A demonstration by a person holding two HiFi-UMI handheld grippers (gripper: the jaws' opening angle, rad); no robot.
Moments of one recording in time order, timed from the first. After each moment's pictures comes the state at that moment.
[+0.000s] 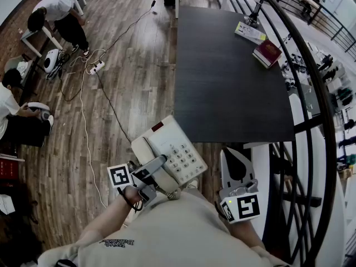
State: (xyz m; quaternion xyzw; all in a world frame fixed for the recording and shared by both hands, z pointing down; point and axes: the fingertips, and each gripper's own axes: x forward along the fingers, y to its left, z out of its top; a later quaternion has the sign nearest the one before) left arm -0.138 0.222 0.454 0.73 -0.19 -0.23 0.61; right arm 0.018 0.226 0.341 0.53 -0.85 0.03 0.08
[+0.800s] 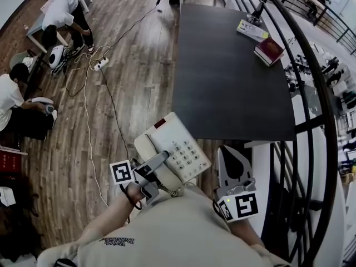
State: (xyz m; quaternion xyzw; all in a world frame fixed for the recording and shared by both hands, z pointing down) left arm -0.100 0.237 0.450 0.72 -0.19 -0.25 0.62; right arm 0.041 0.242 0.341 0.52 -0.85 0.05 0.04
